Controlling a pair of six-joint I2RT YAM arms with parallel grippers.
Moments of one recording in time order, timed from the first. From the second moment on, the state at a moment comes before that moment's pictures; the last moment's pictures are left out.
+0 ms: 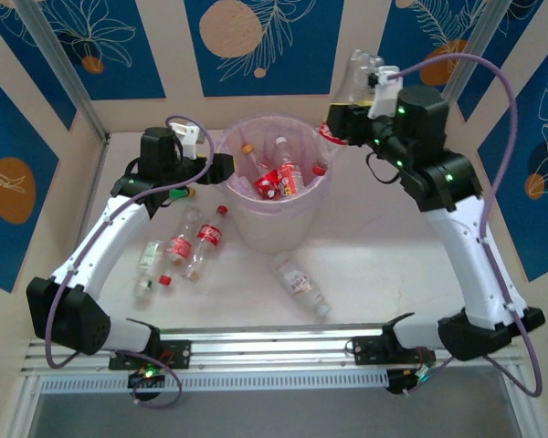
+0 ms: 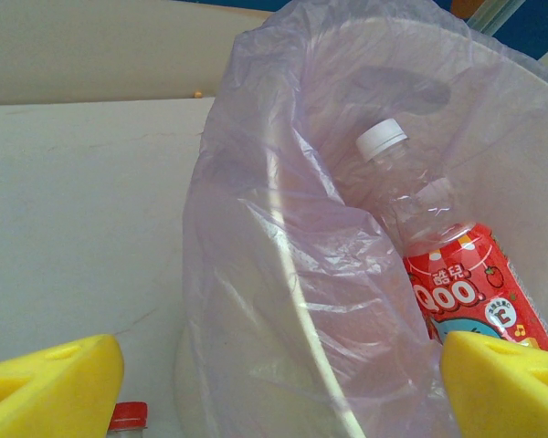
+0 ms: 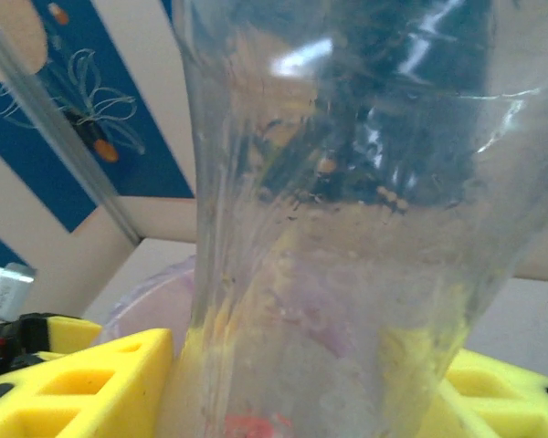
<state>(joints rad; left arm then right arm) -0.31 1.38 1.28 -0.41 0.34 -0.26 0.44 1.35 1.84 -0.72 -0.03 0.26</state>
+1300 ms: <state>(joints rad) -0.31 1.38 1.28 -0.41 0.34 -0.26 0.61 1.81 1.83 -0.72 -0.23 0.11</state>
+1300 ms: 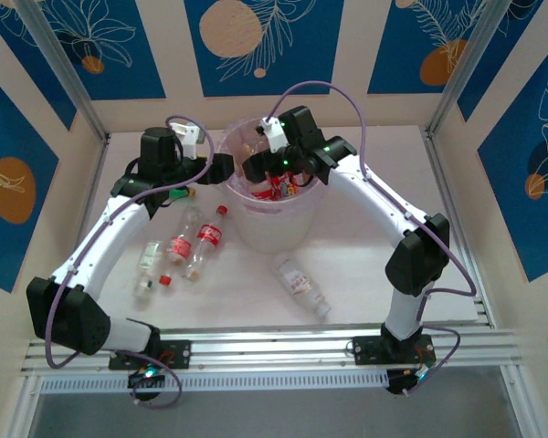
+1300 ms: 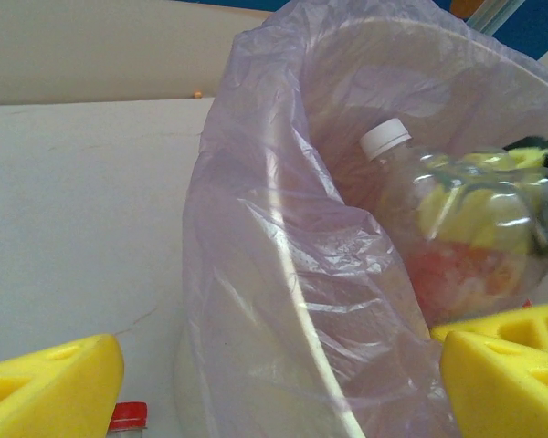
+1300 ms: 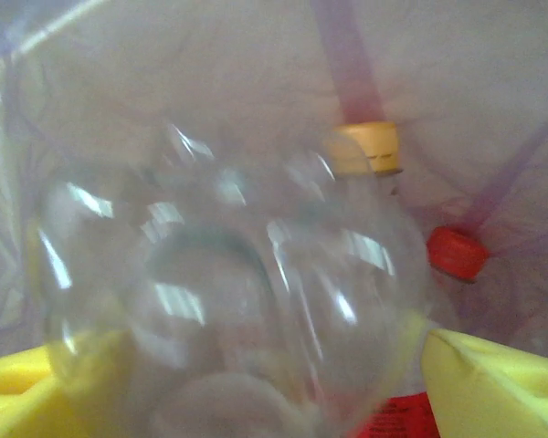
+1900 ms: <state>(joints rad) -0.31 1.38 1.28 -0.41 0.34 -0.26 0.60 1.87 1.96 -0.70 -0.18 0.13</state>
